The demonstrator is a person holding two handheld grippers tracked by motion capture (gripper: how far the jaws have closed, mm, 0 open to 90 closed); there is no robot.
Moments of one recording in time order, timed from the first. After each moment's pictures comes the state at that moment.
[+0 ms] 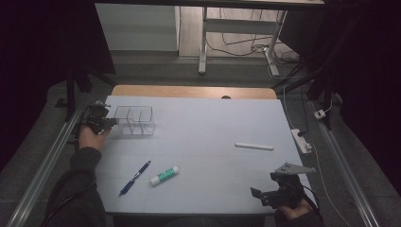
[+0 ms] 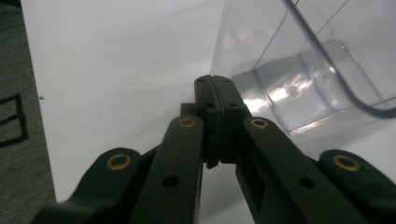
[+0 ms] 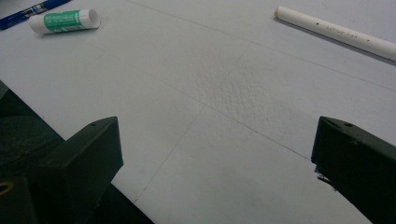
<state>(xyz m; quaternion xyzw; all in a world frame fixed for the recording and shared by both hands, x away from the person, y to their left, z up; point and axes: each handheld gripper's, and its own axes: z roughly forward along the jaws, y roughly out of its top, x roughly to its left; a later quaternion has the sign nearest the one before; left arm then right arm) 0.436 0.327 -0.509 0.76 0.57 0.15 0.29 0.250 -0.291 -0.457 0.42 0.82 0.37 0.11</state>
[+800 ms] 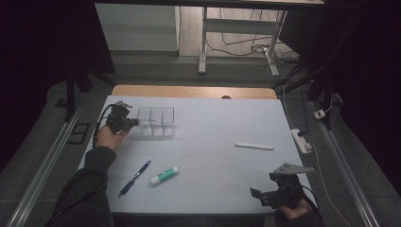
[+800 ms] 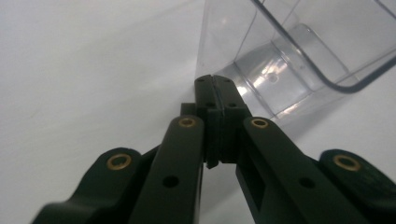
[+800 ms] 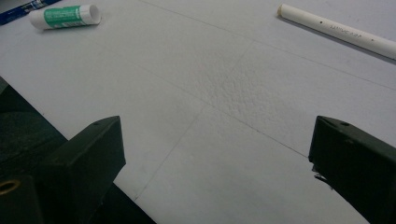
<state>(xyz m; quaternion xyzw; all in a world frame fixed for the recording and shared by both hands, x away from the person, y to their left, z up) 0.442 0.256 -0.497 0.81 0.49 0.12 0.31 0.250 -0.290 -0.457 0.42 0.82 0.37 0.11</state>
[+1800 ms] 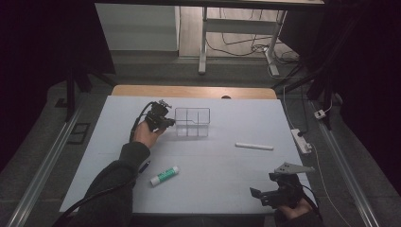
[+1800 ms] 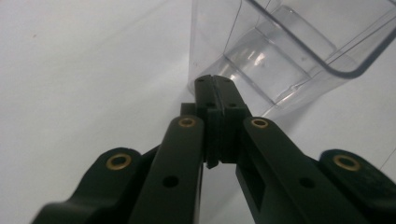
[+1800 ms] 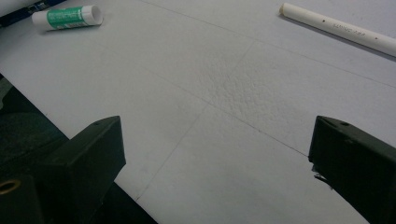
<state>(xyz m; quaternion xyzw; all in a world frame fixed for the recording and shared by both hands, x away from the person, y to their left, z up) 0.467 0.140 -0.490 0.85 0.42 0.09 0.31 0.252 -0.290 -0.458 0.42 0.82 0.37 0.10</state>
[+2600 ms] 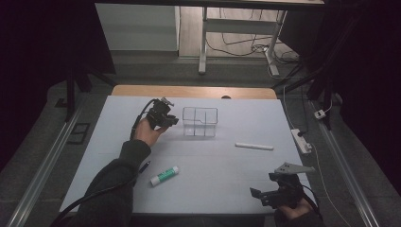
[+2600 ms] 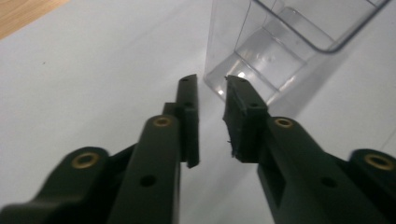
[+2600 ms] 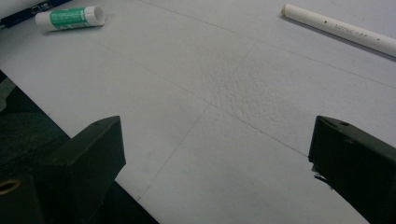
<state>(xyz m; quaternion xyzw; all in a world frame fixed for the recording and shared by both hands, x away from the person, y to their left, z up) 0.460 0.137 -0.473 0.85 0.40 0.12 0.31 0.252 -0.291 -0.458 0.42 0.82 0.37 0.10</state>
